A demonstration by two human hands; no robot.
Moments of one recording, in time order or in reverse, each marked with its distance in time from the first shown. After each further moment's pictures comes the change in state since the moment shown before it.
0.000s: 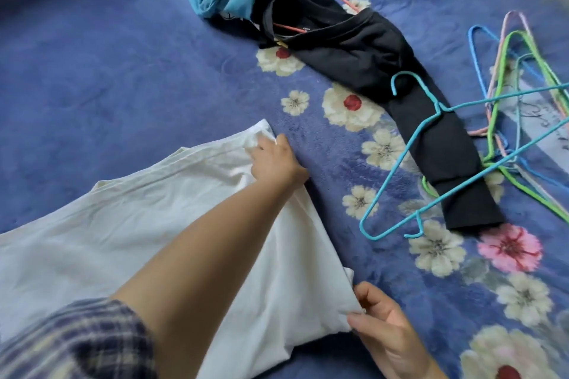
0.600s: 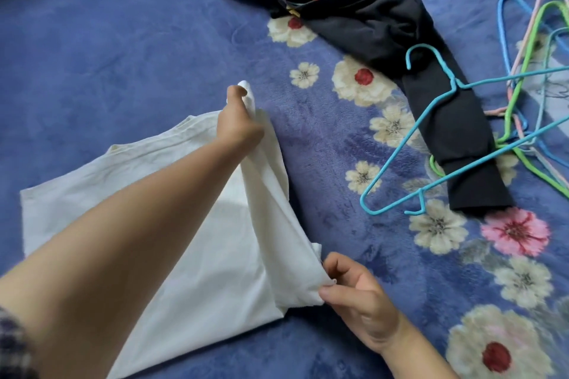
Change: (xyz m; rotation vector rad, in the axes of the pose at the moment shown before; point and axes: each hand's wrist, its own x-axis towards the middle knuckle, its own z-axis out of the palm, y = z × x) left_hand -0.013 -0.045 -0.042 -0.412 0.163 -0.103; right_hand 0.000 -0.005 0.020 -0.037 -0.211 0.089
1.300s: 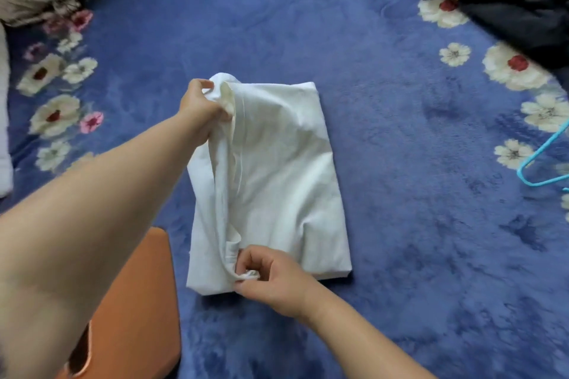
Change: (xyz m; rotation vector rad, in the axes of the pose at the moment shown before) left_hand -0.037 -0.233 -0.208 -0.451 0.108 -0.301; right_hand 0.039 0.170 0.243 -0.704 -0.343 0.138
